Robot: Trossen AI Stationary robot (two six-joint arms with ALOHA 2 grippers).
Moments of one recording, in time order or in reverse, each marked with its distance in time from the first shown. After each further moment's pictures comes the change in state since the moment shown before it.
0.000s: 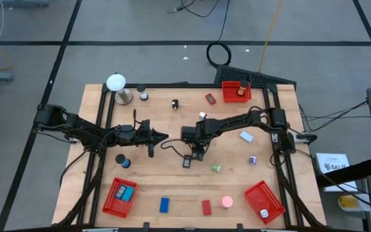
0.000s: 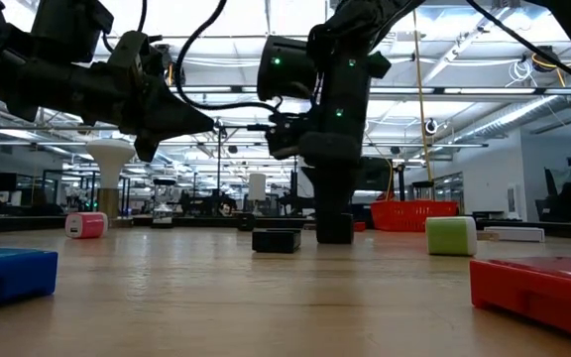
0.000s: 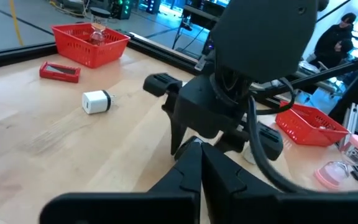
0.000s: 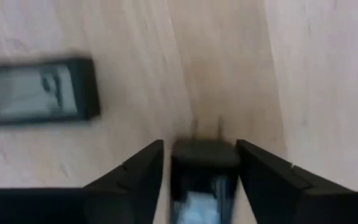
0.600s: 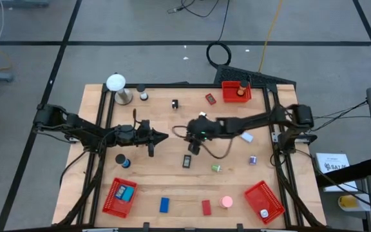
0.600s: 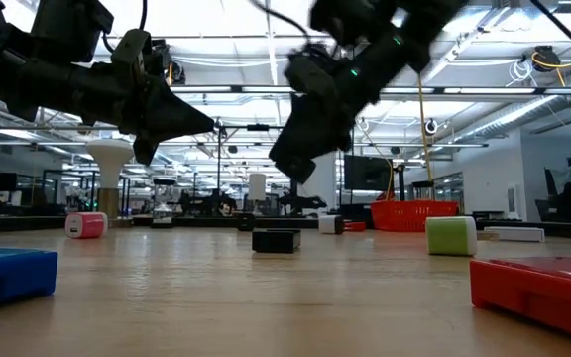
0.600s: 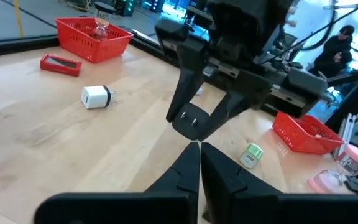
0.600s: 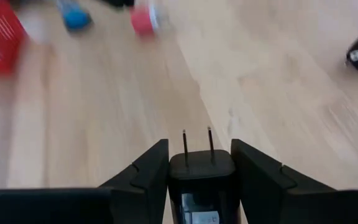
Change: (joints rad) left arm 0.000 0.000 0.000 0.000 -0.007 -0.069; right arm -0.002 -0.320 -0.411 0.761 0.106 0.090
